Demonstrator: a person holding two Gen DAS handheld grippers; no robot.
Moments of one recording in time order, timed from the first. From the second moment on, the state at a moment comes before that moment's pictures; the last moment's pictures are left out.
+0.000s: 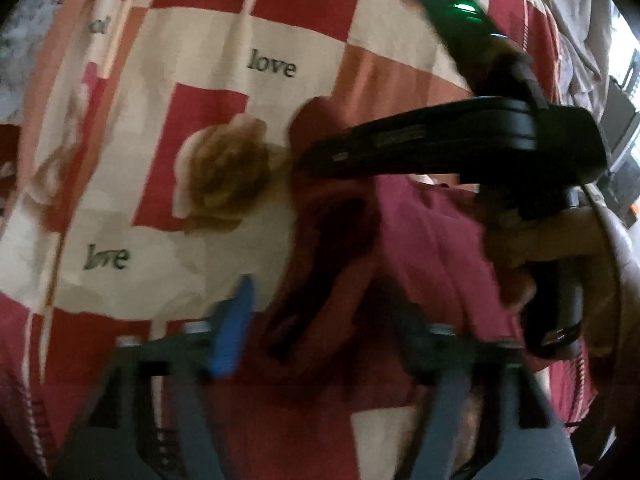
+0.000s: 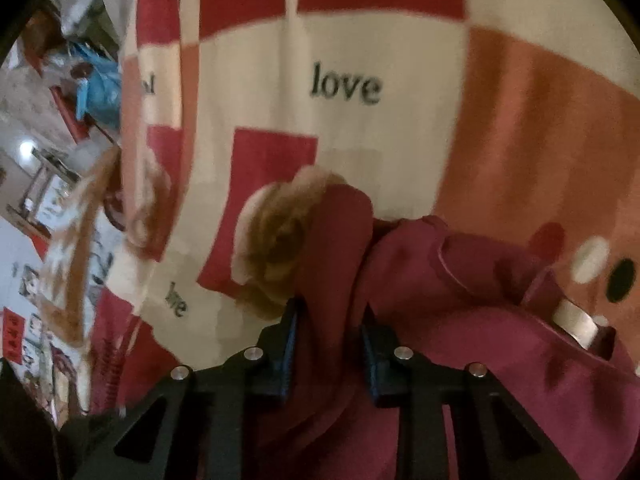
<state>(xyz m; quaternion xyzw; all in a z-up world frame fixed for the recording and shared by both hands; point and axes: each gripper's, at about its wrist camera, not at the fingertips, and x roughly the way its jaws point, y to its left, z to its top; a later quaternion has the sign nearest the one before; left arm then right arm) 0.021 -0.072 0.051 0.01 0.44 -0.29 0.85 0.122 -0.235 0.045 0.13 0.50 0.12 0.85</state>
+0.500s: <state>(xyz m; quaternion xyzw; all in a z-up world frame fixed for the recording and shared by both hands) -0.058 -0.137 0.104 0.02 0.39 -0.39 0.83 0.020 -0.314 0.123 0.17 0.42 0.13 0.88</state>
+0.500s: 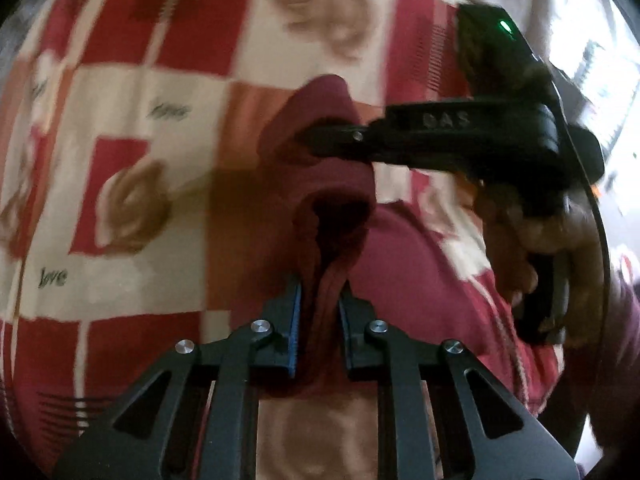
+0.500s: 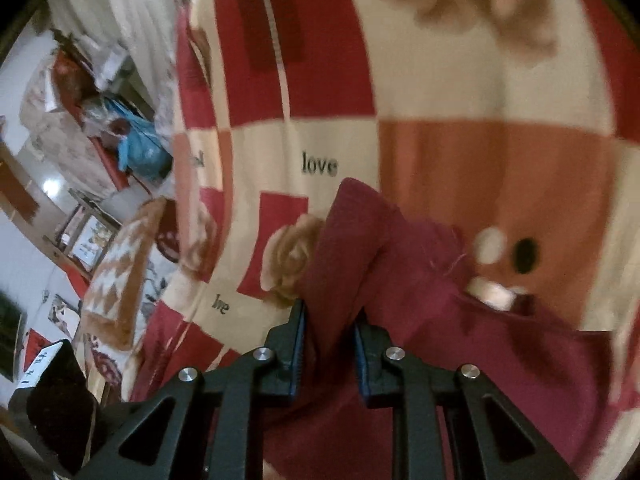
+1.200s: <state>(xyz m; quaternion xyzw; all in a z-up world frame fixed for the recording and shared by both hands) -0.121 -0.221 0.089 0.09 0.44 -0.41 0.79 -0.110 -0.446 0.067 0.27 0.44 -0.01 0.86</state>
